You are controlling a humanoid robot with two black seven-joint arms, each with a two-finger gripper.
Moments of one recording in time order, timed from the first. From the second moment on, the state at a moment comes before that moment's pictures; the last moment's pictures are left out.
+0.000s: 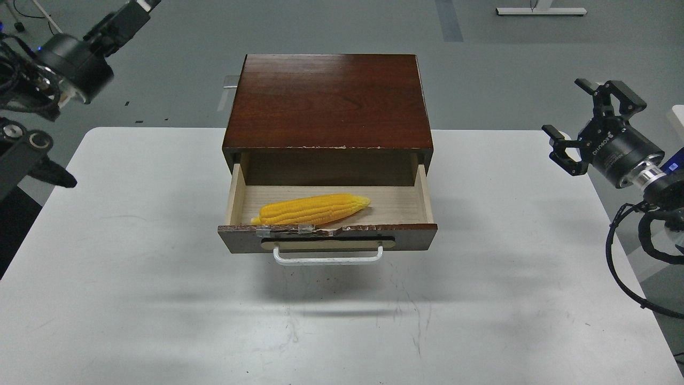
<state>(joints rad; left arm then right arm) -0.90 0.69 -0.80 -1.12 1.37 -0.15 -0.48 0.73 -0.71 0.42 0.83 0.01 0.49 0.37</state>
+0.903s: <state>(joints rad) -0.66 0.82 -0.40 -1.76 1.63 -0.46 -0.49 0.67 -0.75 0.40 0.80 -0.01 0.49 0.37</state>
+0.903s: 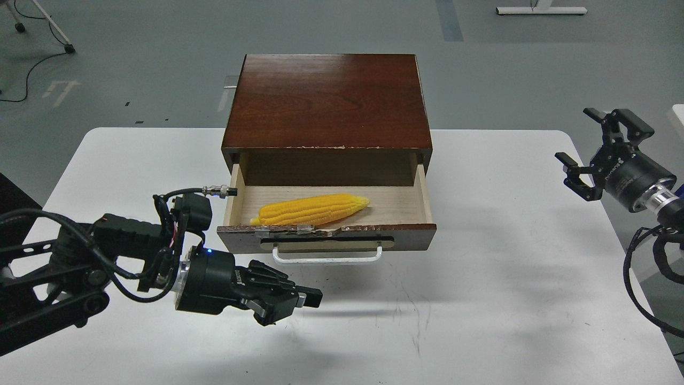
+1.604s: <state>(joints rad) -0.60 0.76 -0.46 -1.63 1.59 -0.42 -0.49 0.70 -0.73 0.39 0.80 -0.01 0.44 0.37</state>
